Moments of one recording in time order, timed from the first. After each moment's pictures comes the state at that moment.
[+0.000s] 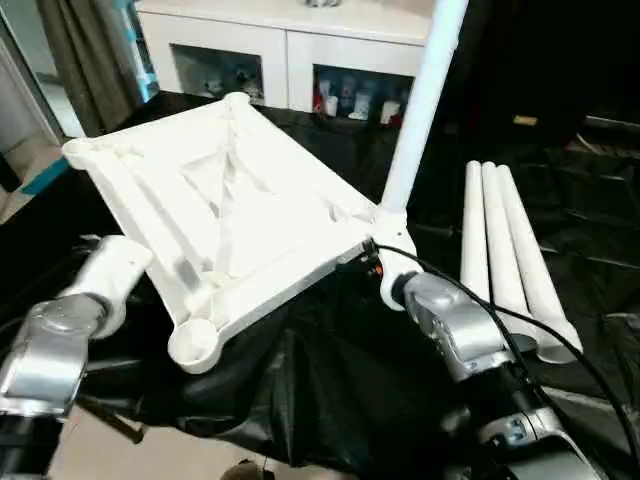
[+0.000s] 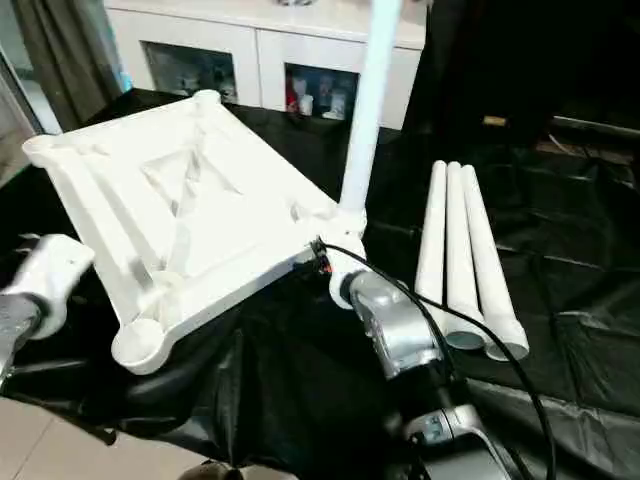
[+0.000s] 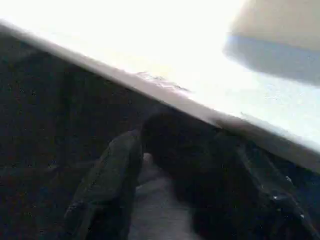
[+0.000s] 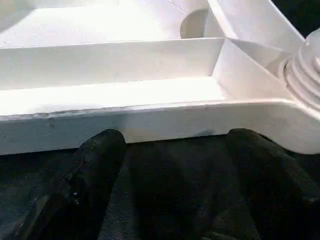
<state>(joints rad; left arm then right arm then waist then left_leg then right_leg) -0.20 0.62 0.00 0.06 0.12 0.67 -0.53 -0.51 -0.09 0.15 0.41 0.01 0.48 0.34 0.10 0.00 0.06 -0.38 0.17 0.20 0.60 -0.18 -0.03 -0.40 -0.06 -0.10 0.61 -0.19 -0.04</state>
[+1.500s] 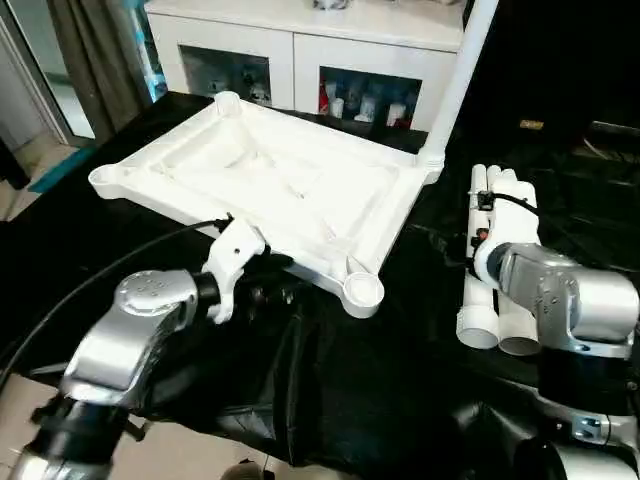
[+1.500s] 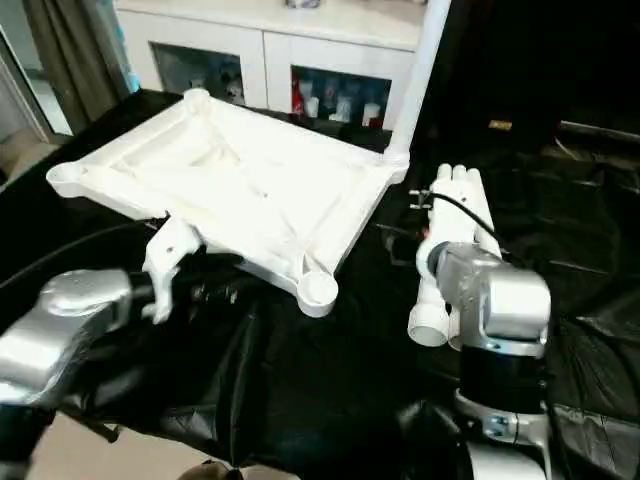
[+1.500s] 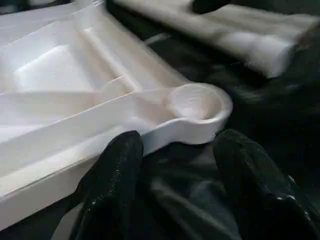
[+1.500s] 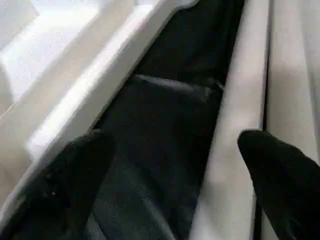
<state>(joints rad) -0.30 0.48 -0.14 -0.14 -0.21 0.52 -0.92 -0.54 -0.16 -0.25 -0.11 0.11 1.28 0.06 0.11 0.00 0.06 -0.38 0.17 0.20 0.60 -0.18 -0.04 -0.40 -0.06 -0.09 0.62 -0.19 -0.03</state>
